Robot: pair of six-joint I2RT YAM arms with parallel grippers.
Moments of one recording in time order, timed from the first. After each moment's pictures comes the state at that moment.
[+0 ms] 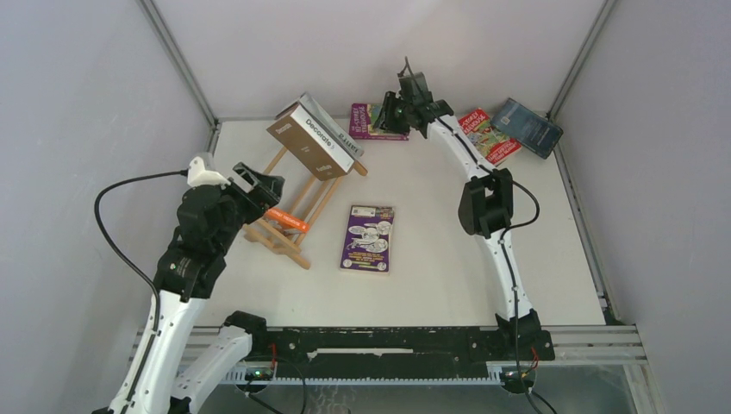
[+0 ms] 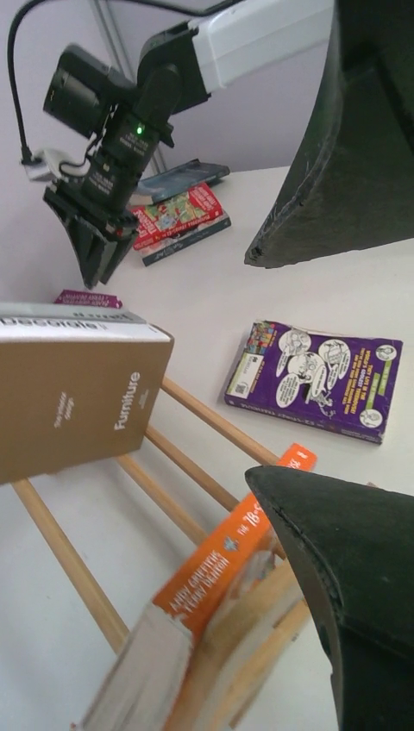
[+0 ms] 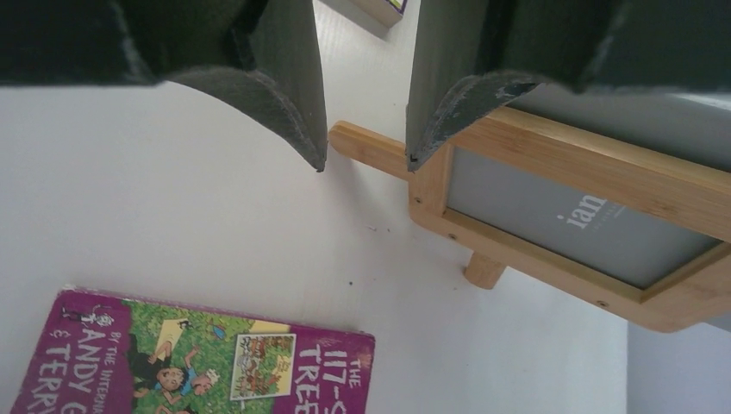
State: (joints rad) left arm -0.27 0.72 1.00 -0.55 -0.14 -0.71; right arm 0.39 2.48 2.46 -0.67 -0.21 0.53
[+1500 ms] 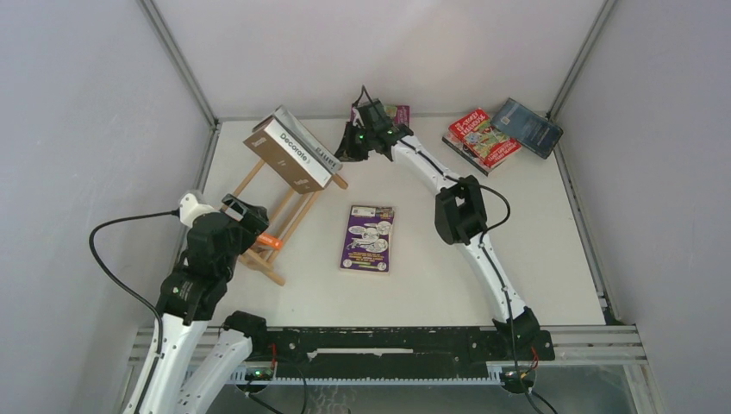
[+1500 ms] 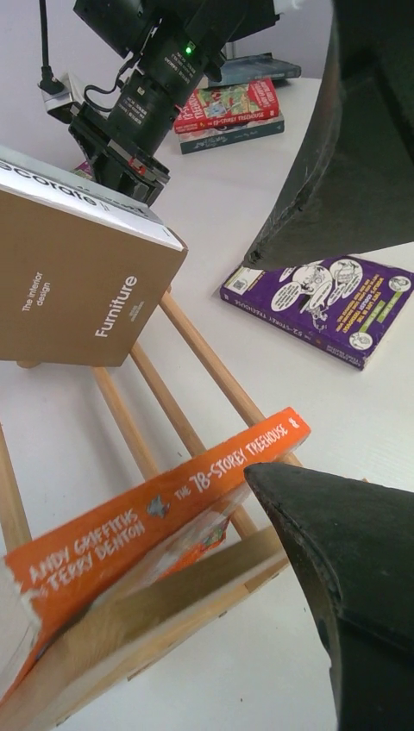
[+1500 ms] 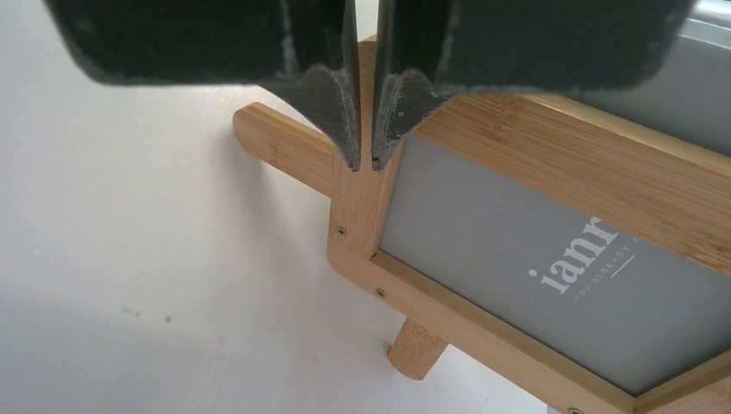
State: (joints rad) left arm -0.27 0.56 0.83 -0.74 -0.39 -0.84; right arm 0.56 2.61 2.48 -0.57 -0.41 0.67
